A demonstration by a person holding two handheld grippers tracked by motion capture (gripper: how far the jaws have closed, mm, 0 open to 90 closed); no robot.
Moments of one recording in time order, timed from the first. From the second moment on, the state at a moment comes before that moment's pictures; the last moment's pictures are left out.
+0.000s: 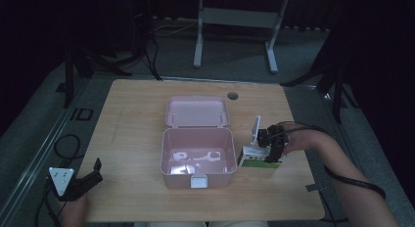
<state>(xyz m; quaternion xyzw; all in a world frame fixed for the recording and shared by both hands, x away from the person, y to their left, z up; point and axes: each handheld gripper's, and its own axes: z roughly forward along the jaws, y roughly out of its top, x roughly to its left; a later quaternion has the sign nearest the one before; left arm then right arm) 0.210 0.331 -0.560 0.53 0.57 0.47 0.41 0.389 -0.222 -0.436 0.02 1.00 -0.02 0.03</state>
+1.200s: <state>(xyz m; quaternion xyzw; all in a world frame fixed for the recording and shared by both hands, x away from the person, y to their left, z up) 0.210 0.330 -0.560 0.54 0.57 0.47 0.41 0.390 -0.215 -0.459 -0.01 1.00 -0.05 0.00</state>
